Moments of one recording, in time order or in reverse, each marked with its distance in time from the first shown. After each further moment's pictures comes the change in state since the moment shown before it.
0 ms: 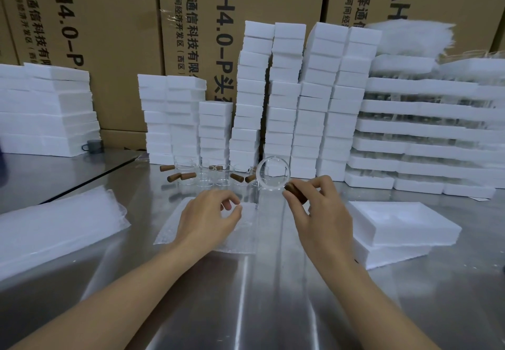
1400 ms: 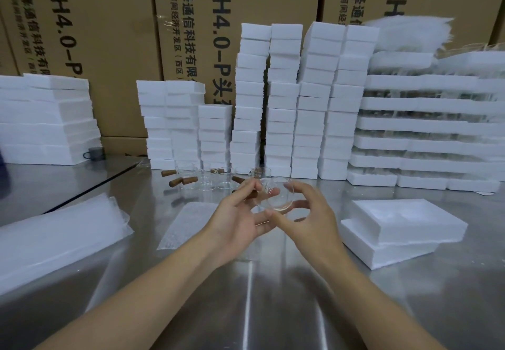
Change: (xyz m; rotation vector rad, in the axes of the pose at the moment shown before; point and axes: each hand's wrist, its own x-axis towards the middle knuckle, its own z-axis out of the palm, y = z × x) left_hand 0.000 0.062 -0.003 -1.654 -0.515 -0.488; right_hand -0.007 -0.009 0.009 0.564 -0.222 0.275
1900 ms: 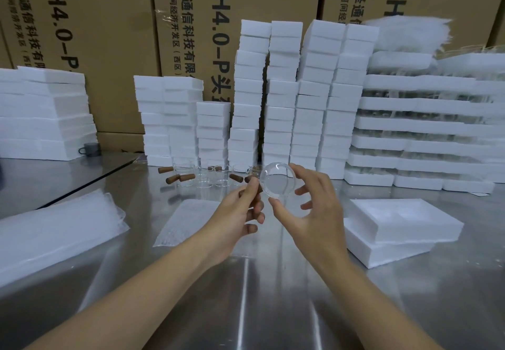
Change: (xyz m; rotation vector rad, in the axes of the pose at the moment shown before) left_hand 0.002 -0.003 -0.004 0.482 0.155 0.099; right_hand 0.004 -0.006 -0.005 -0.243 0.144 -0.318
